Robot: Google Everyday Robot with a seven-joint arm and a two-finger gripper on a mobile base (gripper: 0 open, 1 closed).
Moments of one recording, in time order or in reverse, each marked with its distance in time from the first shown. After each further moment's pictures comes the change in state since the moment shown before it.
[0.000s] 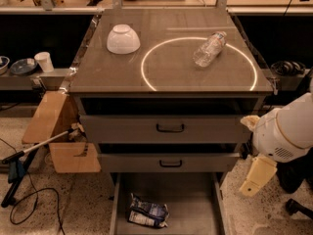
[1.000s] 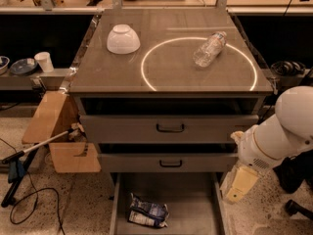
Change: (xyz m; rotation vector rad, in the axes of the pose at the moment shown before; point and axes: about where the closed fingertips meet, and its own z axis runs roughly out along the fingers) arm 0.024 -0.005 0.074 -0.048 0.052 0.036
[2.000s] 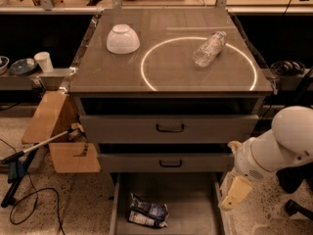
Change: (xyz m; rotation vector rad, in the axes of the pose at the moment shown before) arm 0.015 0.002 0.038 -0.002 -0.050 0.020
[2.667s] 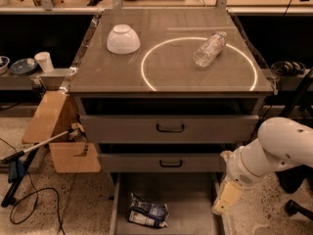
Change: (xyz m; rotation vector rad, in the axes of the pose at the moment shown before) arm 0.013 -0.001 0.055 -0.078 -0.003 0.028
